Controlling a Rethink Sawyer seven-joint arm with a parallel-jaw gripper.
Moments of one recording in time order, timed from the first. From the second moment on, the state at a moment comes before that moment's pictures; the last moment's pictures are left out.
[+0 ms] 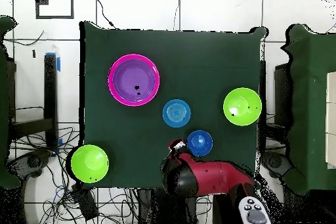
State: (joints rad) arm -0.48 -0.82 0.06 2.12 -0.54 0.12 2.81
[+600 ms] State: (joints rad) arm -0.81 -0.78 0.32 2.12 -0.79 0.14 2.71
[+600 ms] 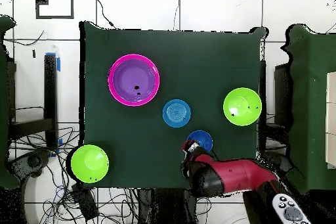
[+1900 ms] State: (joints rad) arm -1.09 -0.58 0.60 1.99 -0.93 0.23 2.32
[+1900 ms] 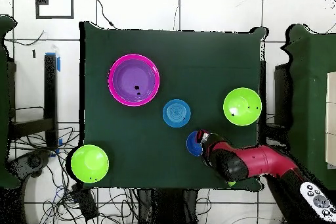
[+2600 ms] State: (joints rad) arm -1.30 -0.56 0.76 1.94 -0.87 0.53 1.97
